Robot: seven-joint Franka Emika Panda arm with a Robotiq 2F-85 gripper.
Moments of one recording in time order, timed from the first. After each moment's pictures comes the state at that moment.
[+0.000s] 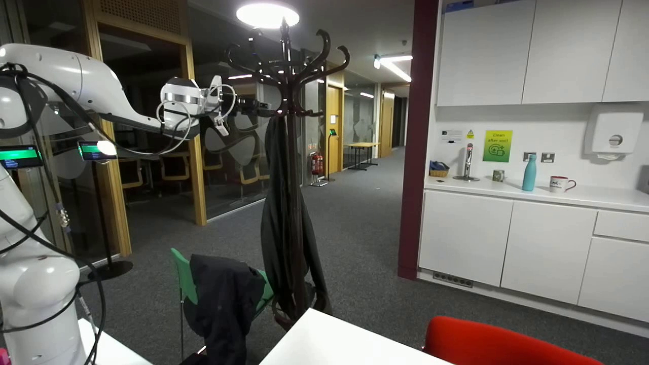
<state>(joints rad) -0.02 -0.27 -0.04 -1.92 -1.50 2.32 1.36</state>
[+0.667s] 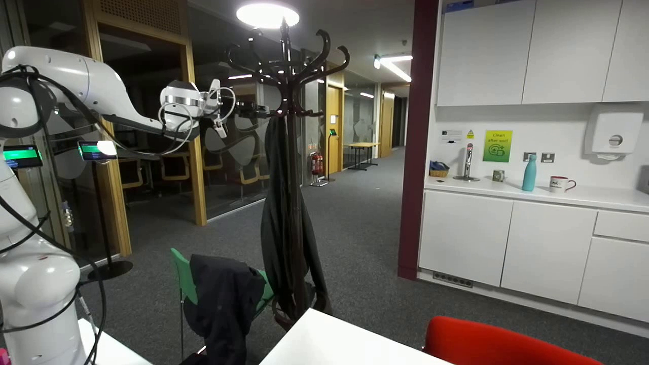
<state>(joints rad) -0.01 -0.23 -0.01 -1.90 -1.50 2.32 1.36</state>
